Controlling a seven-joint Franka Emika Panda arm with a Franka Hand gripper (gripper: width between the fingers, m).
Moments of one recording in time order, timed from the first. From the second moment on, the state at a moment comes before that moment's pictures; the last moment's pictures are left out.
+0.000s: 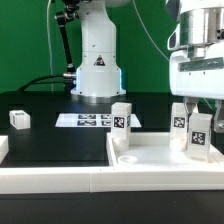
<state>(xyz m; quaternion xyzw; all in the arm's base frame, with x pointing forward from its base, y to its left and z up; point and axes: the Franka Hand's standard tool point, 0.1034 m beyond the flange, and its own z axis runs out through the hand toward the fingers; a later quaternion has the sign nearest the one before) 0.629 0.122 0.082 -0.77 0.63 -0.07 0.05</state>
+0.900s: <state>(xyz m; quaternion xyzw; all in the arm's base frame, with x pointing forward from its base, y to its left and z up) 0.632 0.111 0.085 -0.96 0.27 -0.08 -0.02</state>
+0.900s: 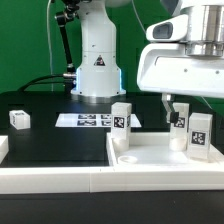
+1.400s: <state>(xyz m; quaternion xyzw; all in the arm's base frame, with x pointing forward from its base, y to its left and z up) 0.632 0.110 0.085 -0.95 0.29 -0.08 -0.02</state>
